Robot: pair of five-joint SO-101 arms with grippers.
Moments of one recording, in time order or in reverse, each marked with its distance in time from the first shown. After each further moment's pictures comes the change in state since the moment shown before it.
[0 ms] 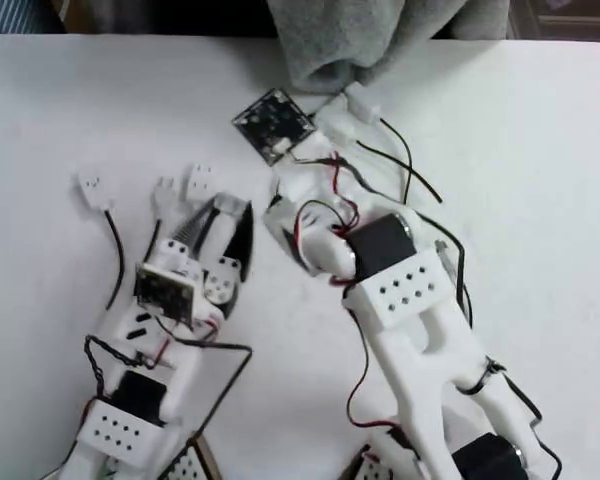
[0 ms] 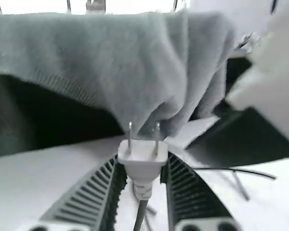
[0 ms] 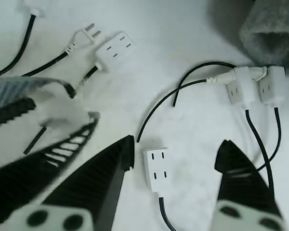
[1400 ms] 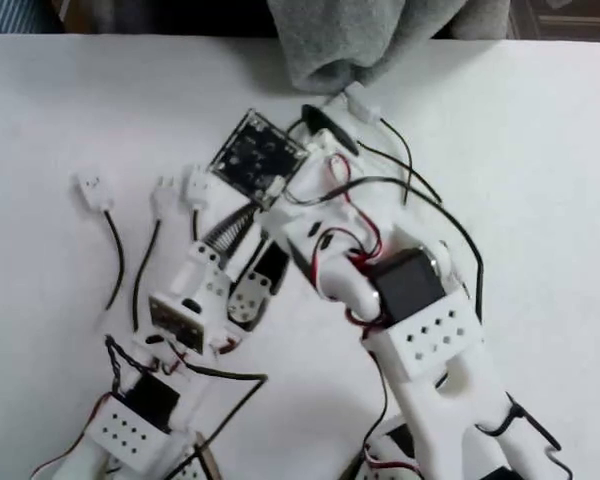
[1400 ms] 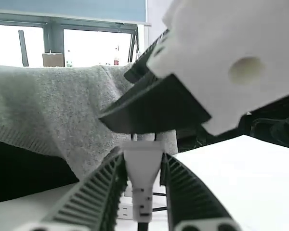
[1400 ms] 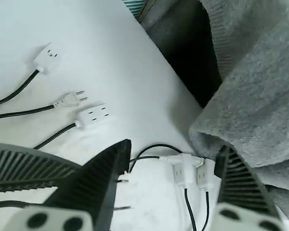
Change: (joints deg) left arm 7.6 0.2 0.0 -9.5 0.1; right arm 1.6 -8.4 0.4 -9.6 16.3
